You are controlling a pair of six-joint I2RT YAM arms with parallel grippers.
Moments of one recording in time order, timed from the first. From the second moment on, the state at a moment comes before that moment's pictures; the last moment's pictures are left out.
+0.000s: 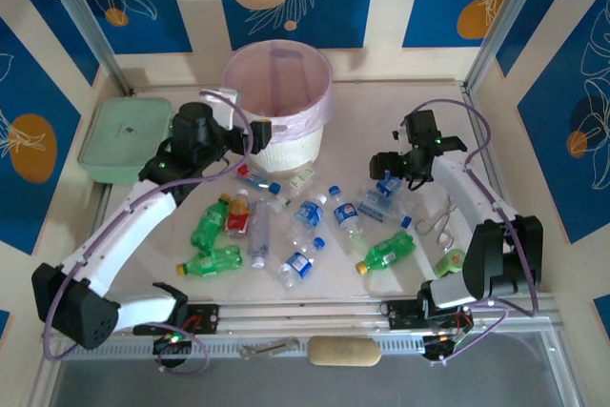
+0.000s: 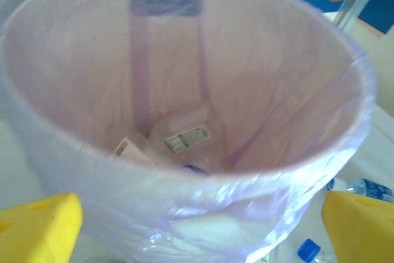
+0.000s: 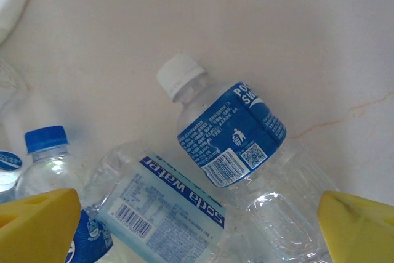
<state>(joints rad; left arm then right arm) -0.45 1.20 1.11 -0.26 0.02 -0.17 0.14 1.45 1.12 -0.83 -0.09 0.14</state>
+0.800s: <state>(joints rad) -0.34 1.15 1.01 -0.15 0.04 -0.32 0.21 1.79 1.20 -0.88 0.12 0.11</state>
